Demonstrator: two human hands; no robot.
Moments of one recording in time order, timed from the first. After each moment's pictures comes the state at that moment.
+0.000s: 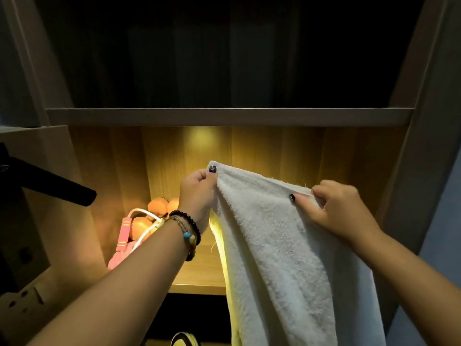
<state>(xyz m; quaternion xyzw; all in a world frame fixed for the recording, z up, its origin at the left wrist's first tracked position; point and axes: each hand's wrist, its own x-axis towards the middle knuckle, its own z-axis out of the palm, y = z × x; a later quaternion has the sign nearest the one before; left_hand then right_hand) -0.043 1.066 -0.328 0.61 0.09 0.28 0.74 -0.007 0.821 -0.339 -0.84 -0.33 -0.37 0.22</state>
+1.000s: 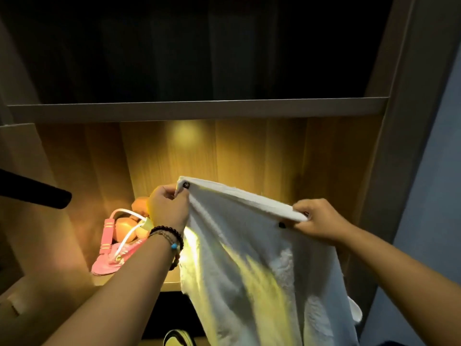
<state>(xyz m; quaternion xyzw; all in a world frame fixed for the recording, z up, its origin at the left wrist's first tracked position) -0.025 1.098 -0.380 0.65 0.19 0.45 0.58 0.024 0.800 -0.385 -0.89 -0.33 -0.12 0.28</state>
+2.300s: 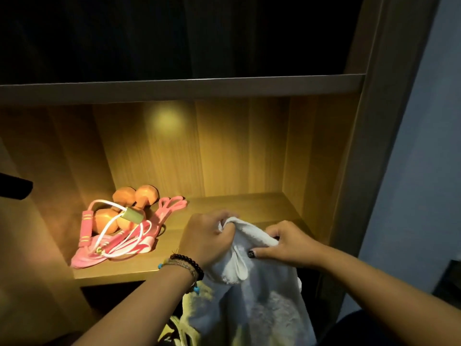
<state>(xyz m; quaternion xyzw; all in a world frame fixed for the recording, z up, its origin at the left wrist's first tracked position) -0.065 1.019 -0.426 0.88 -0.12 0.31 0.35 -0.022 0.818 -0.432 -0.87 -0.31 0.08 0.38</state>
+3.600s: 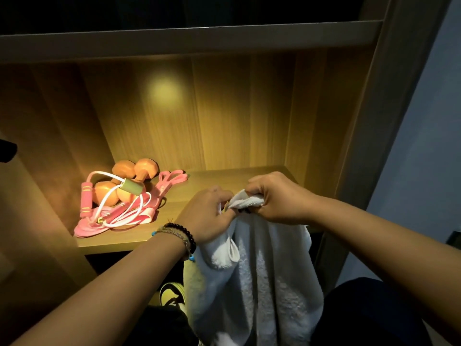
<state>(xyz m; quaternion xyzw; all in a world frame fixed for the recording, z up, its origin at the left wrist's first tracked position) -0.065 1.022 -0.435 0.94 -0.17 0.18 0.24 -0.028 0.834 -0.400 -0.87 -0.44 -0.06 0.23</state>
